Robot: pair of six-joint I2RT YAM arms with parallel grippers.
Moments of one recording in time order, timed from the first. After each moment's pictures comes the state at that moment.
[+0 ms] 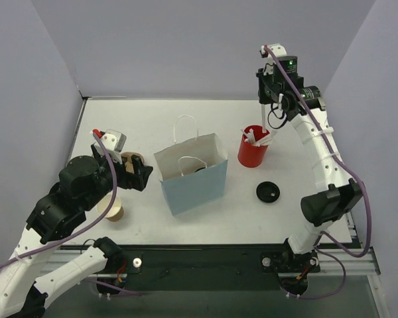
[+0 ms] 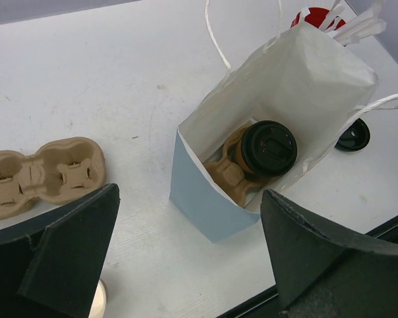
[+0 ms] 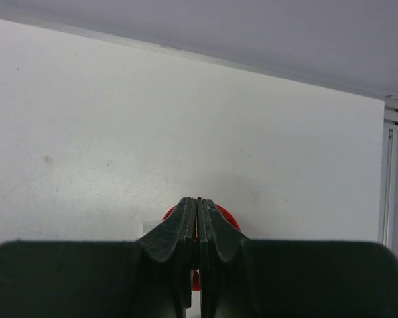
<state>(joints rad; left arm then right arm) -0.67 0.72 1.17 -0.77 -0.19 -0.24 0.28 1.75 1.99 -0.79 0.12 -0.03</state>
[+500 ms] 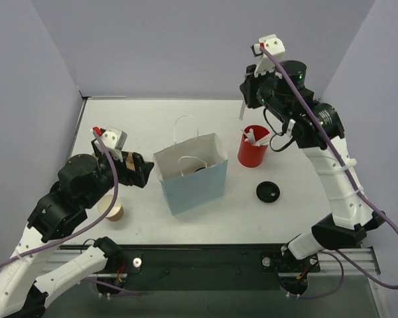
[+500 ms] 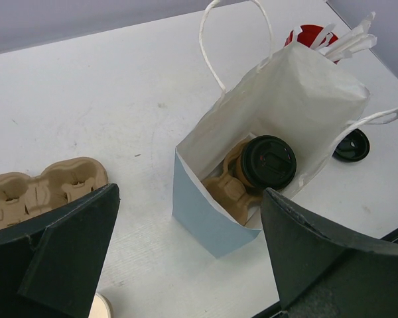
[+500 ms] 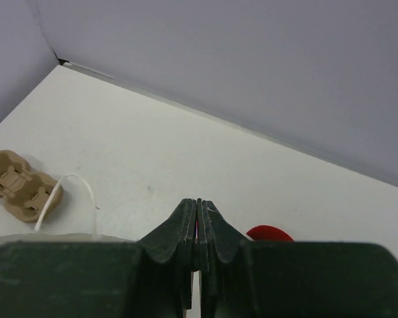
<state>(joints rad) -0.67 0.73 1.17 -0.70 -0.18 -0.20 0.52 1.52 2.07 -0.80 0.17 0.00</state>
